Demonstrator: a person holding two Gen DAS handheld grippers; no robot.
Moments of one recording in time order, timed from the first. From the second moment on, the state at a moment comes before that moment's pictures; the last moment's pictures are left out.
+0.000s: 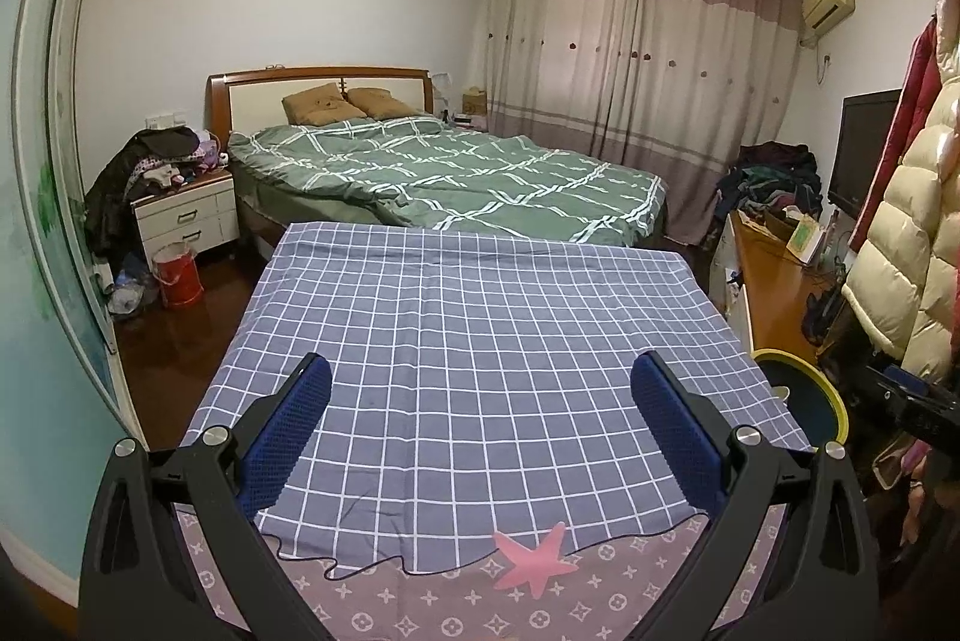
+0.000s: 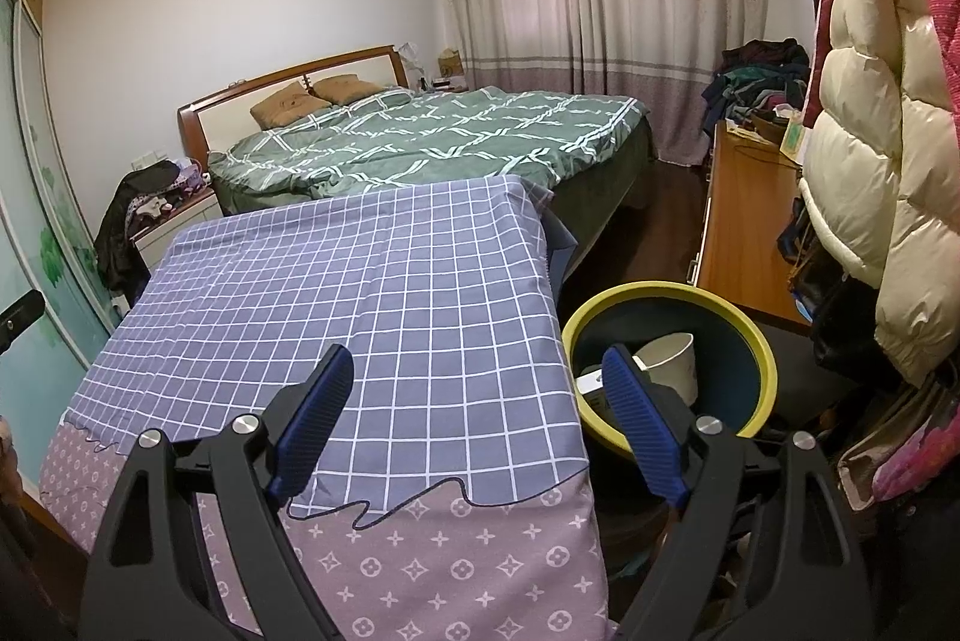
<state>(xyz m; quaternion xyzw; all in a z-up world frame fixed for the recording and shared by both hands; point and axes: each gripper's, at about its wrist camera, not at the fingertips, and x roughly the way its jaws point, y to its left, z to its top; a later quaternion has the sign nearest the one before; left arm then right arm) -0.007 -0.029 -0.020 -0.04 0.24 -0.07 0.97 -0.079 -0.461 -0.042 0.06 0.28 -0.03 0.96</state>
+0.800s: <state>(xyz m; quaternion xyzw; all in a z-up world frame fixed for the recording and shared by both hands) 0.099 -0.025 -0.041 -0.01 0.31 -0.05 0.95 -0.006 -0.462 -0.050 0.05 0.32 0.00 0.95</state>
